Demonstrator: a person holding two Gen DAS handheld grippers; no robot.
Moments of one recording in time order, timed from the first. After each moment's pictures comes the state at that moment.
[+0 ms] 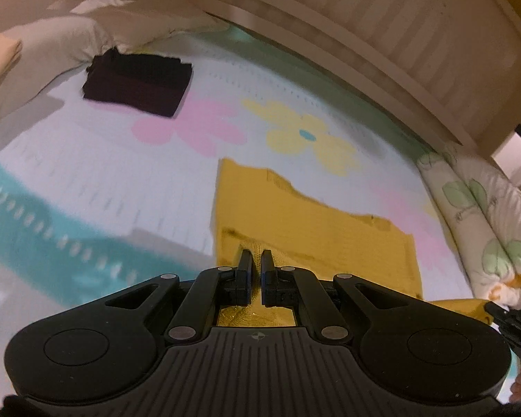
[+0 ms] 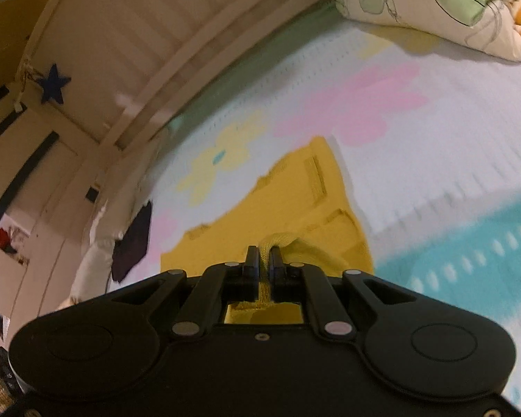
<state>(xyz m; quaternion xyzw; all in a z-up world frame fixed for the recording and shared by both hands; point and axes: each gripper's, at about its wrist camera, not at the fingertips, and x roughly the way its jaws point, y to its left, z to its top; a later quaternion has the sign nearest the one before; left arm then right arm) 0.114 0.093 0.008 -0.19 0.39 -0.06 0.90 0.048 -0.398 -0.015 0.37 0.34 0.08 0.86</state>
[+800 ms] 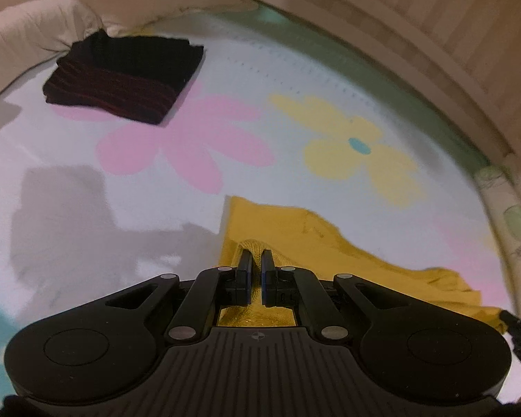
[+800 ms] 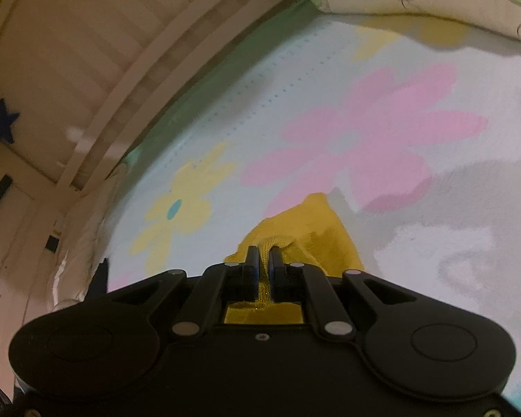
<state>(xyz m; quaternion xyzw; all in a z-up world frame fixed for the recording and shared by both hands) 0.266 0.074 -0.061 -0.18 0.43 0.00 0.89 0.210 -0.397 -0.080 0.39 0.35 0.03 0.85</state>
